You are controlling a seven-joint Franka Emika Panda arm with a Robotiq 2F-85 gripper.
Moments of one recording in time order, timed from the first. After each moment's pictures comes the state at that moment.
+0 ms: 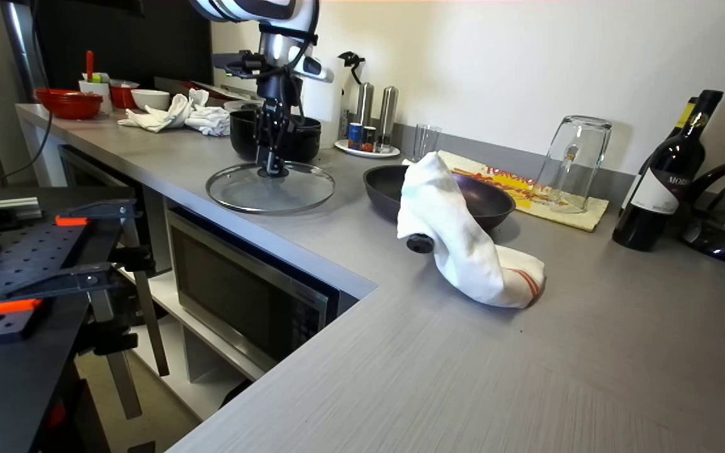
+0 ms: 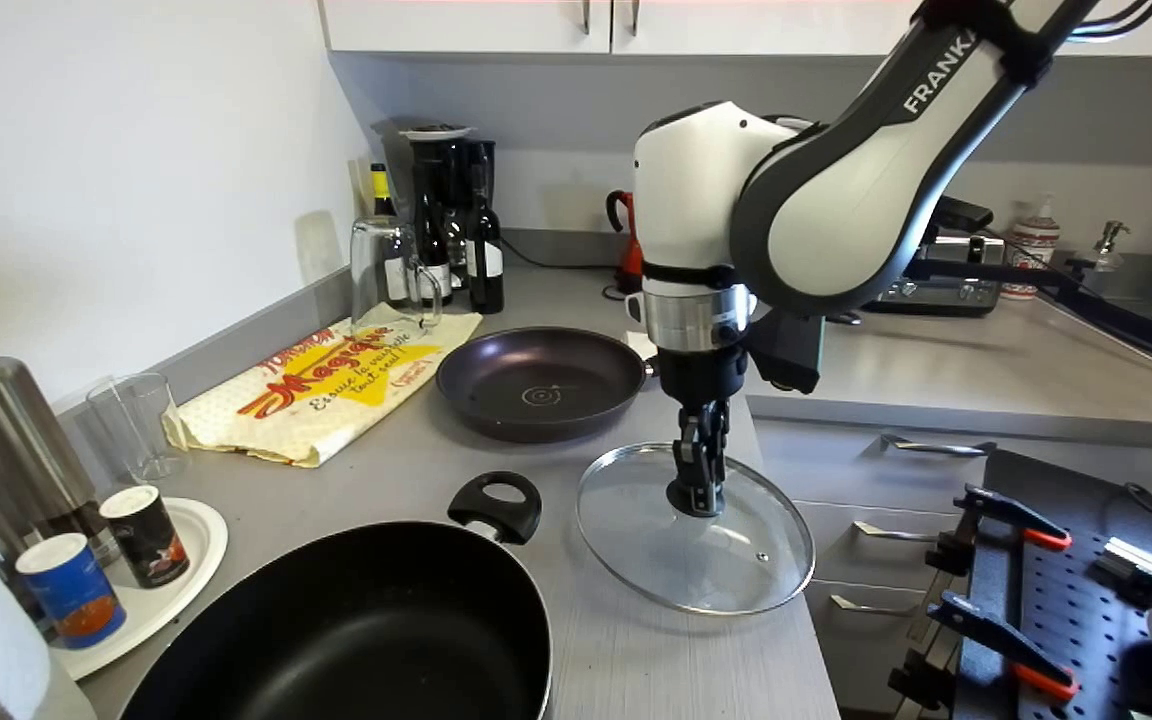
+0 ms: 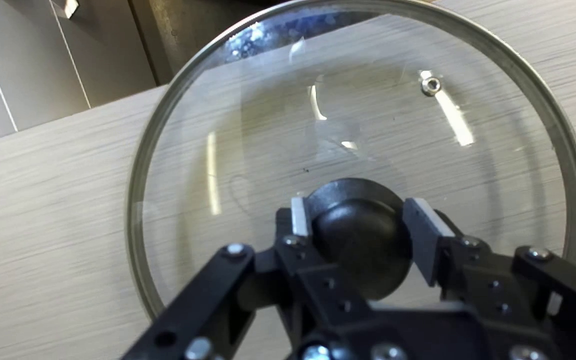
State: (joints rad) arm 0.14 0.20 0.15 -2.41 -0.11 2.45 0.14
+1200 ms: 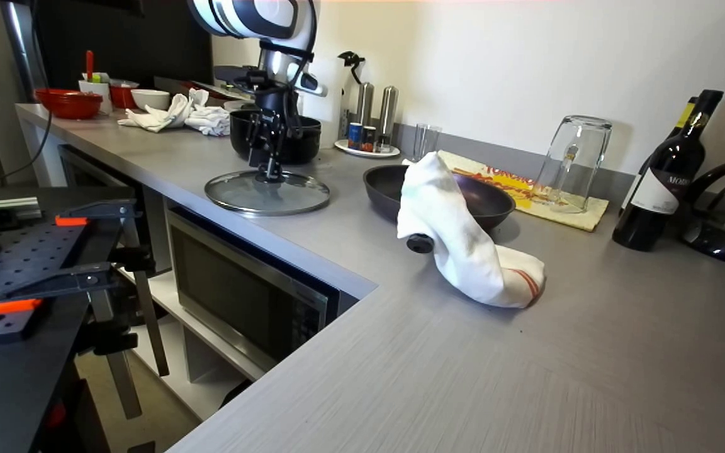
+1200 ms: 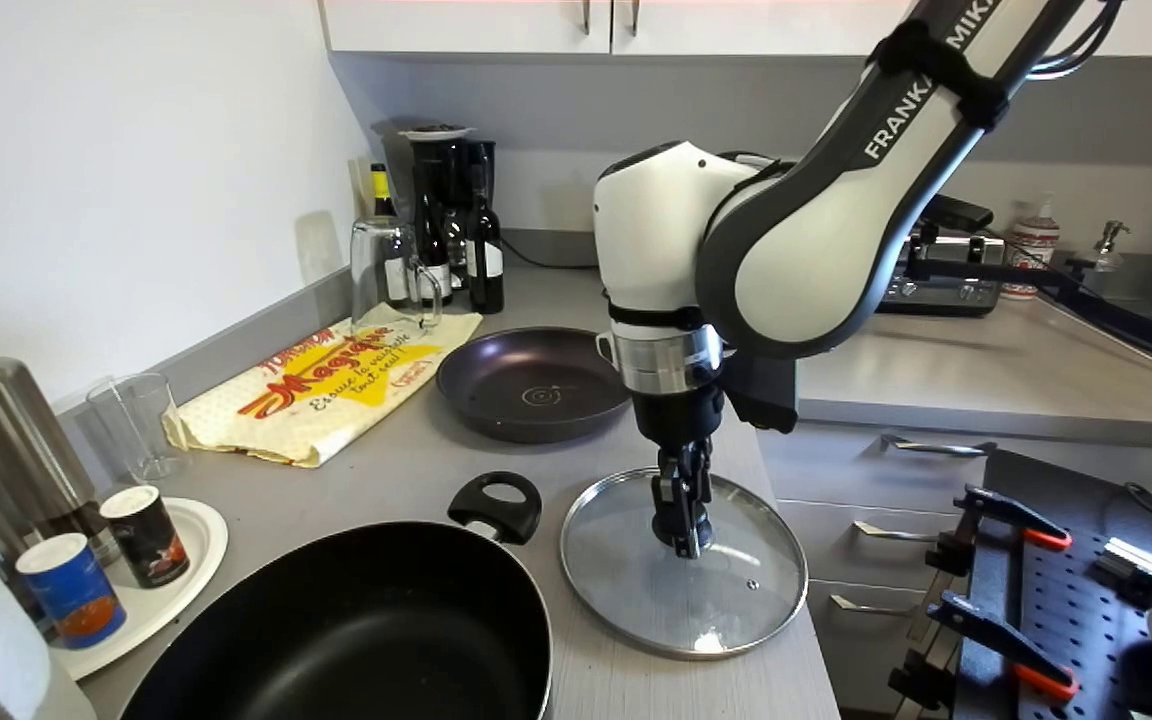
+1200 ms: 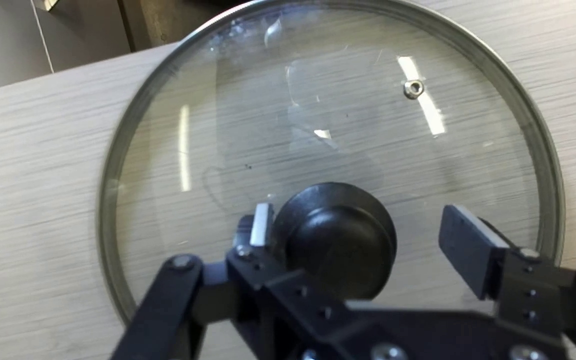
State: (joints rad) arm 0.20 0.30 0.16 -2.34 -0.11 2.43 0.14
